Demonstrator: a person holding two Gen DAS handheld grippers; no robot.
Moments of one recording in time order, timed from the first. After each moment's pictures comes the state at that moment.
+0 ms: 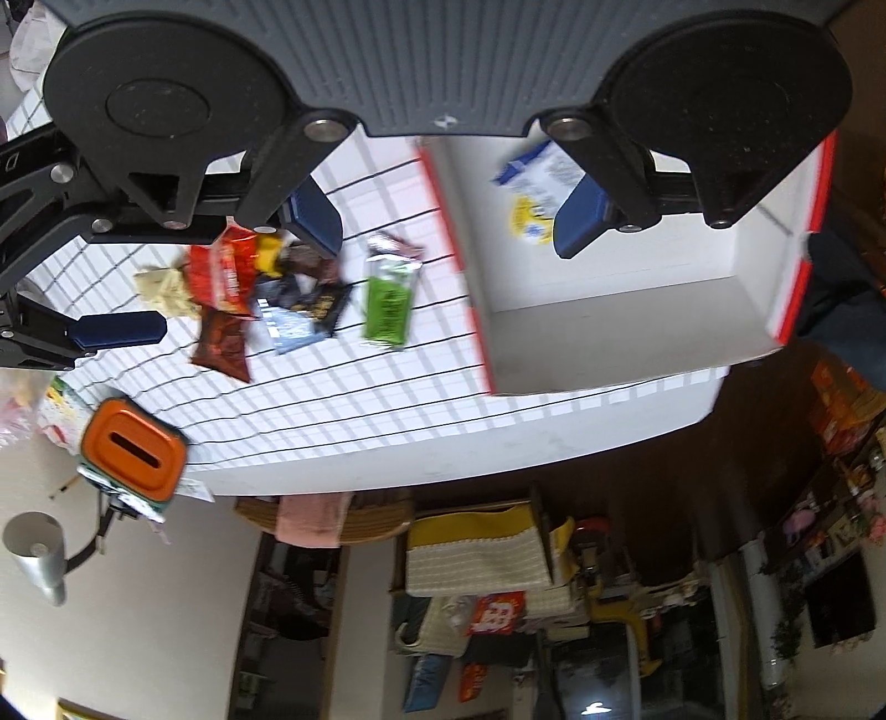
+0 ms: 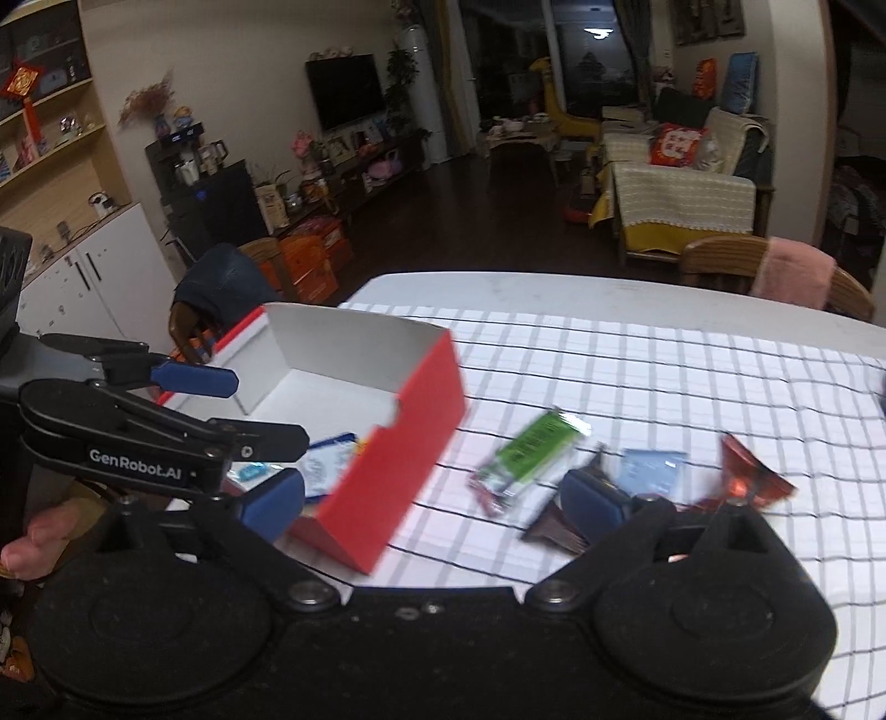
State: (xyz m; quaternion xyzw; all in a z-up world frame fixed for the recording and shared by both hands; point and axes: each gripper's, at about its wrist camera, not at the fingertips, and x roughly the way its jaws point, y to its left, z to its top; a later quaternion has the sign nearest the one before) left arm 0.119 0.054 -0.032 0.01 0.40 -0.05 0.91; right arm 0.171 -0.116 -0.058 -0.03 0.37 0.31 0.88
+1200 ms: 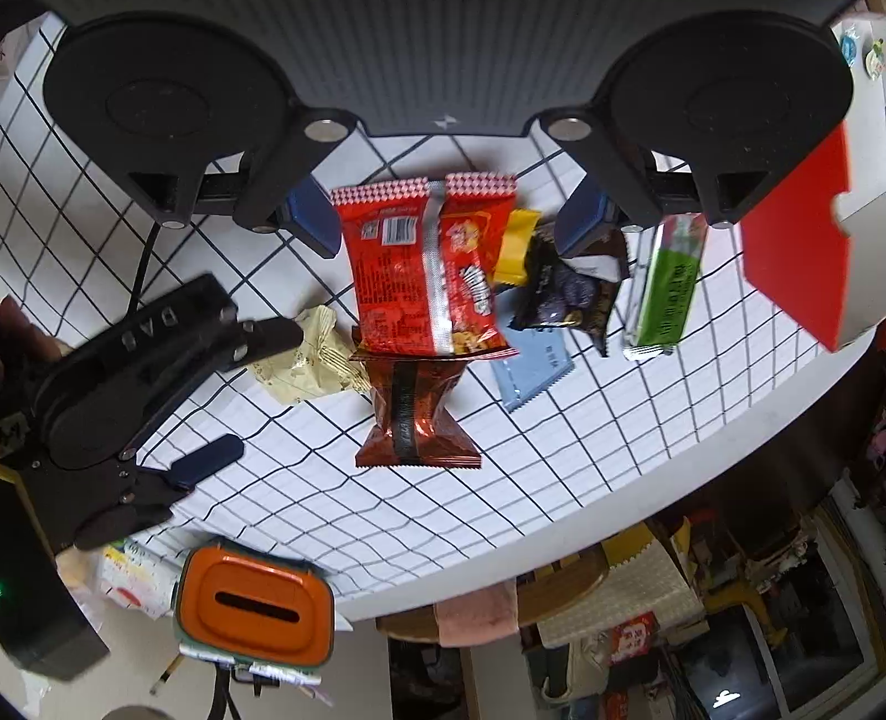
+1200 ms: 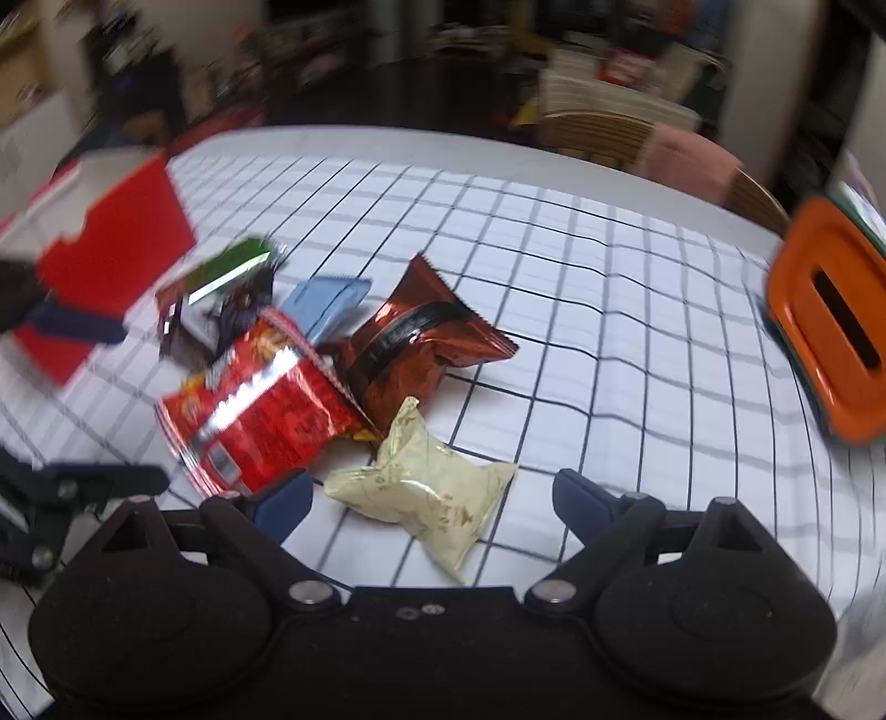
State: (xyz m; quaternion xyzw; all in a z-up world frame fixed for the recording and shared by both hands) left arm 0.178 -0.164 -0.130 0.13 0.45 -0.12 0.87; right arm 0.266 -0.291 -0.166 -0.16 0.44 0.26 0.84
